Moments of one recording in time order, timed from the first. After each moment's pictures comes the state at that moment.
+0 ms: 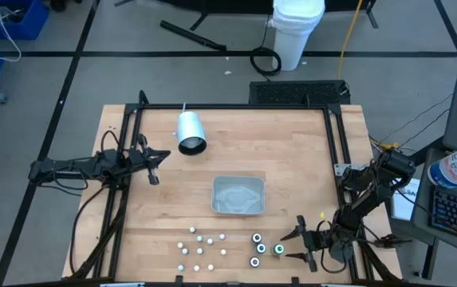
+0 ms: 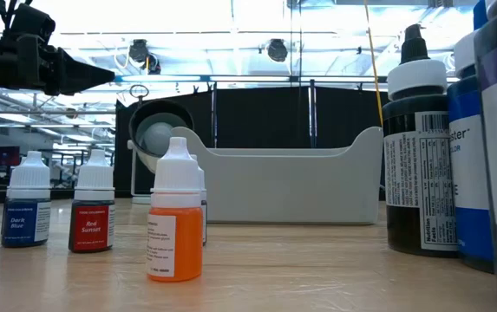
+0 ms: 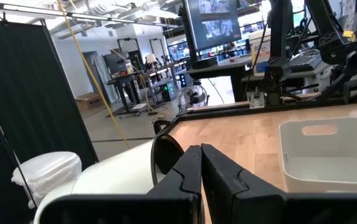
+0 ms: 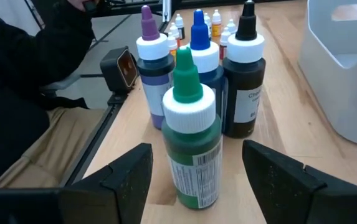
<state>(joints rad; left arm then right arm) 0.00 0.09 0.01 0.18 -0.32 0.25 1.07 1.69 0.45 0.75 0.80 0.53</state>
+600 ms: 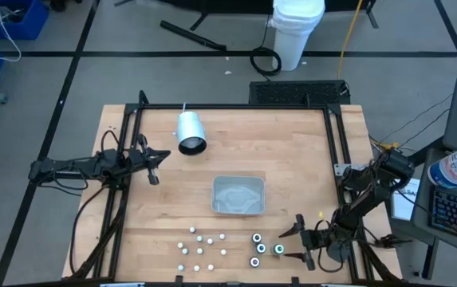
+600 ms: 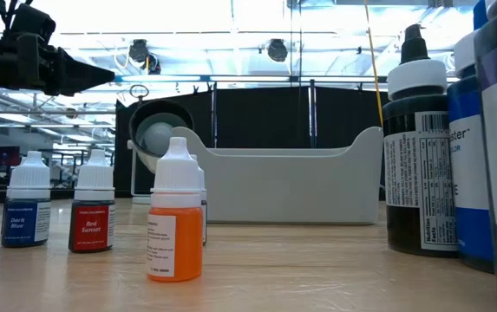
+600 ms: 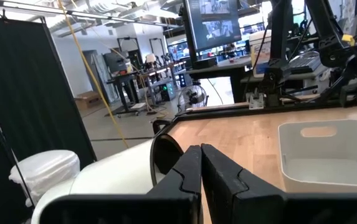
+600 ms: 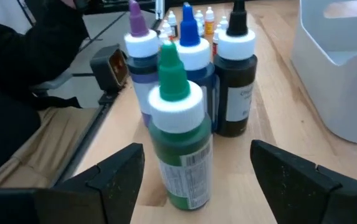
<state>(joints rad) 0.00 0.09 0.01 0.18 -0.32 0.23 1.04 1.71 0.45 0.75 0.80 0.54</state>
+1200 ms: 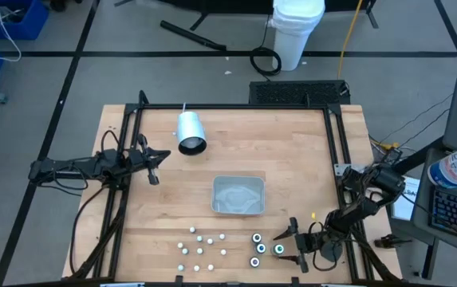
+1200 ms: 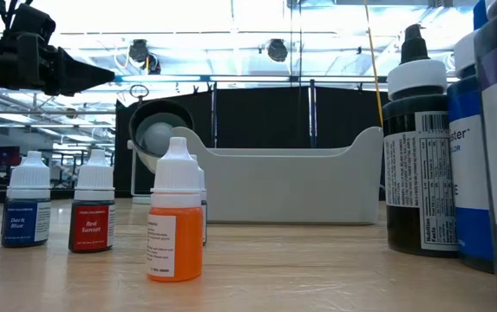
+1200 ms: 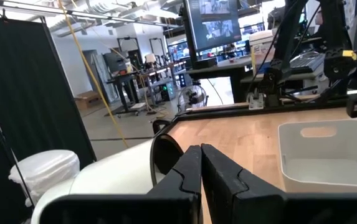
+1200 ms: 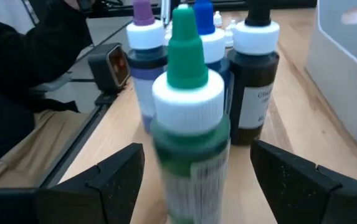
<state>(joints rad) 0.00 0.09 0.01 0.18 -0.32 0.23 0.99 1.90 0.48 1.02 0.79 0.40</state>
